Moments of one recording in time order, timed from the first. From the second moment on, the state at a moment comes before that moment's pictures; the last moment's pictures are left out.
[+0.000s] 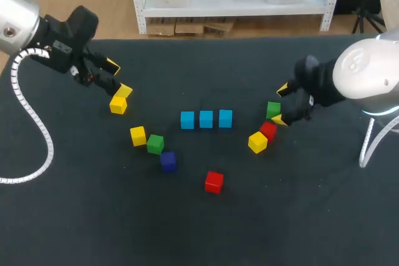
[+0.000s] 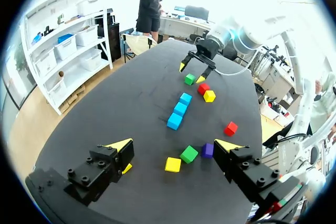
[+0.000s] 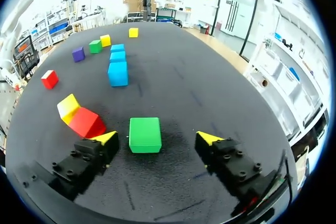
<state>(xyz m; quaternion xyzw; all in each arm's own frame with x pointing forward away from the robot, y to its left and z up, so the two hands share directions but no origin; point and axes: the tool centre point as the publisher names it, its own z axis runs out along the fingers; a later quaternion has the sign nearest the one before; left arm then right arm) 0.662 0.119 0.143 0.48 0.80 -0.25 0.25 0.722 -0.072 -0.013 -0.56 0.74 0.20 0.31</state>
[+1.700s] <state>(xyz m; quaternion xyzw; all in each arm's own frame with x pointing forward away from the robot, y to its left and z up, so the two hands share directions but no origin) 0.662 0.119 0.143 0.48 0.80 -0.25 0.25 0.698 0.011 0.050 -0.61 0.70 0.25 0.29</state>
